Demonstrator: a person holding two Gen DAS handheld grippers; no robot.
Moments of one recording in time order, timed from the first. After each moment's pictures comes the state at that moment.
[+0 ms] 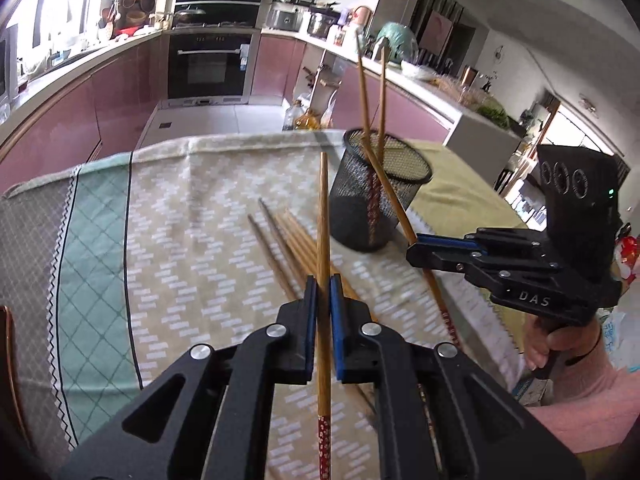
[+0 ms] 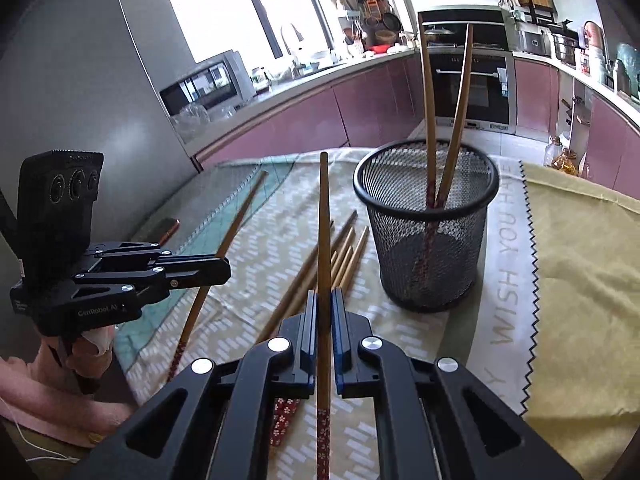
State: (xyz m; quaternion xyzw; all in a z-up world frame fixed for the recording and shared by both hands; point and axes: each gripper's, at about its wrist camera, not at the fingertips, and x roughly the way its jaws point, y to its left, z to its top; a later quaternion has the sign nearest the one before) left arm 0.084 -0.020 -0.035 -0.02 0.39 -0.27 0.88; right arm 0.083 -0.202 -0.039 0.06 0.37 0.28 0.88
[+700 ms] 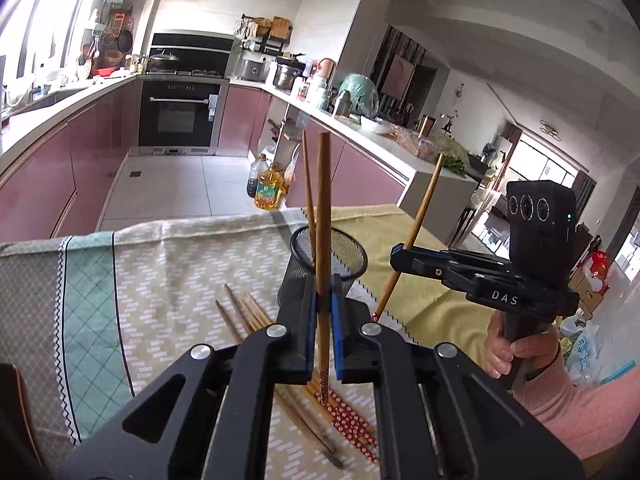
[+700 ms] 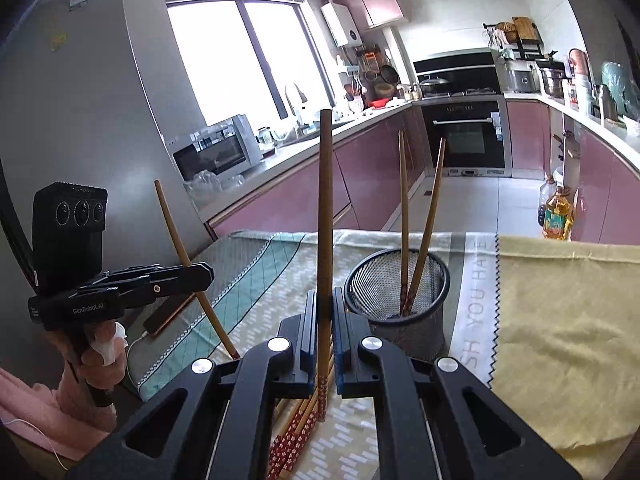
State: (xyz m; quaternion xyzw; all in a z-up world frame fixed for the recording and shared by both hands) left arm 0.077 -0.018 0.040 -0.05 0.30 -0.33 0.89; right arm 0.080 -0.237 0.023 0.09 0.28 0.28 0.91
